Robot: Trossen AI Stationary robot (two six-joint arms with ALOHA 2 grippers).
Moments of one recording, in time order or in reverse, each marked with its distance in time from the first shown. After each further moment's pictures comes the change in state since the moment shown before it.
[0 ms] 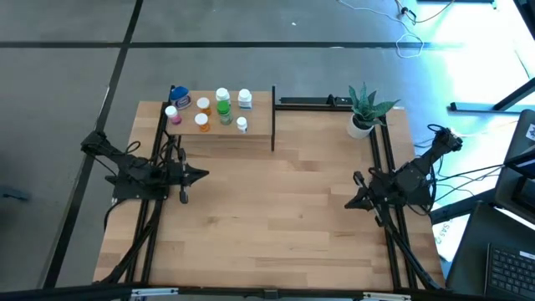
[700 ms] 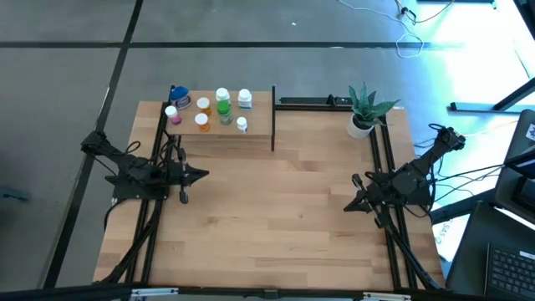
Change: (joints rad) left arm 0.000 0.000 0.000 -0.001 0.000 0.001; right arm 0.000 0.068 0.000 -0.004 -0.035 -0.010
